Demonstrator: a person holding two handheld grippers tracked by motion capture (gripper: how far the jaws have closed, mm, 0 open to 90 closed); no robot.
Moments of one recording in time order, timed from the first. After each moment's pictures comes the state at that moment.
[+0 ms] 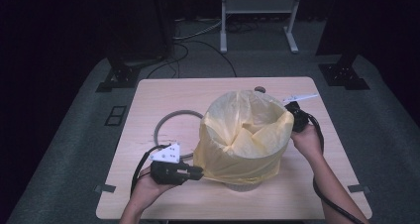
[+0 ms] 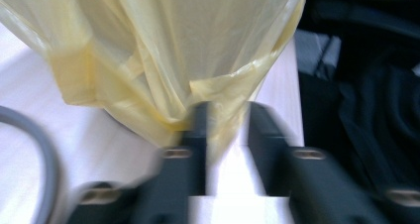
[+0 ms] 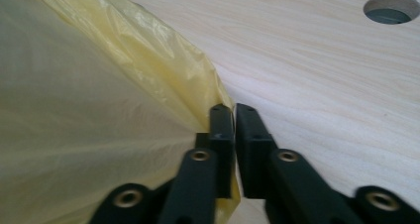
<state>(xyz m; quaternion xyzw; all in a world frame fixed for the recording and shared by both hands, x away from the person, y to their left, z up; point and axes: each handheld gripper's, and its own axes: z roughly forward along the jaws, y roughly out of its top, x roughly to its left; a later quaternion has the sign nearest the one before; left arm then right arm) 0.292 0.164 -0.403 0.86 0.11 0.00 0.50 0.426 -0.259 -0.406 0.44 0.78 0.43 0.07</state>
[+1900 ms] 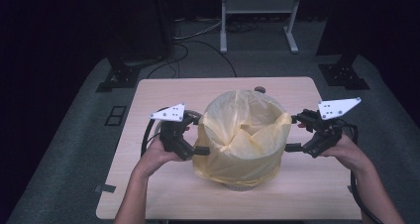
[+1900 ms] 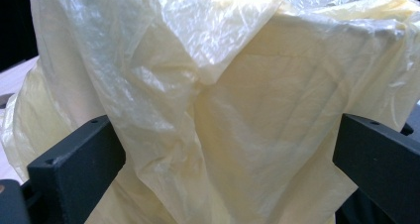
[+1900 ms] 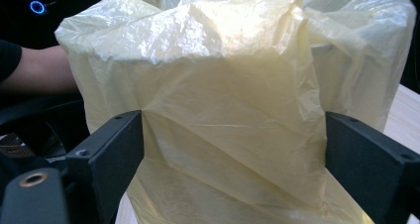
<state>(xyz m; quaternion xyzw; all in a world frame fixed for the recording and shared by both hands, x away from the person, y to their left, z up) 0.357 0.134 -0.343 0.80 0.07 -0.03 0.59 0.340 -0.290 -0.330 0.10 0.80 0.59 0.01</state>
